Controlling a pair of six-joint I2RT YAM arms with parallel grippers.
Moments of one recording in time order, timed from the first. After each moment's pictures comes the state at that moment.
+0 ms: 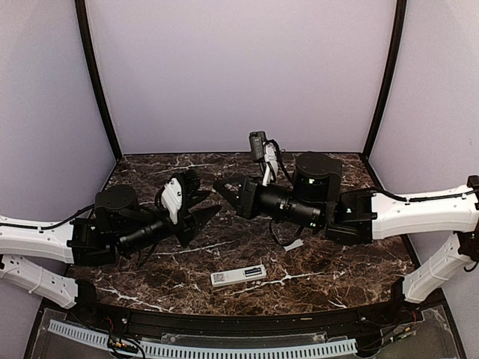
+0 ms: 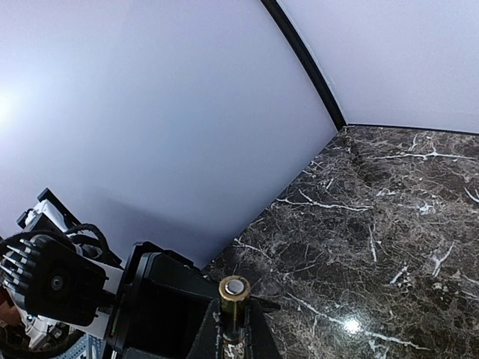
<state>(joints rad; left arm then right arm) -1.20 1.06 0.69 0.29 -0.31 0.22 1.24 1.43 1.07 0.31 0.12 0.58</state>
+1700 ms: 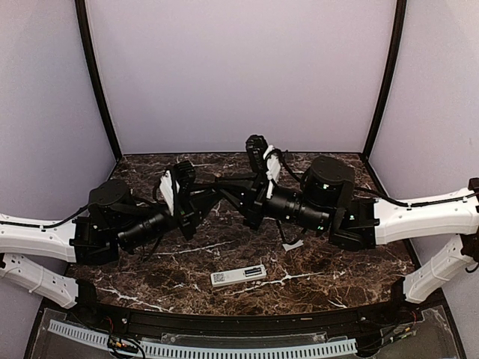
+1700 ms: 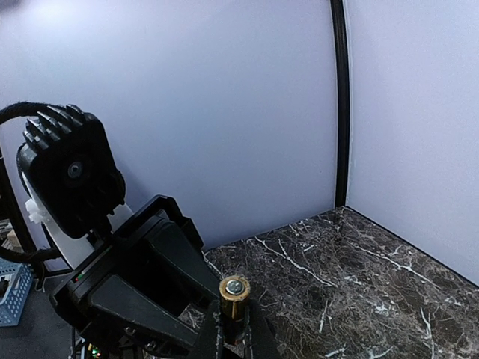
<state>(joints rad) -1.20 1.09 0.71 0.45 -0.22 0.26 1.24 1.40 0.99 0.49 0.00 0.06</state>
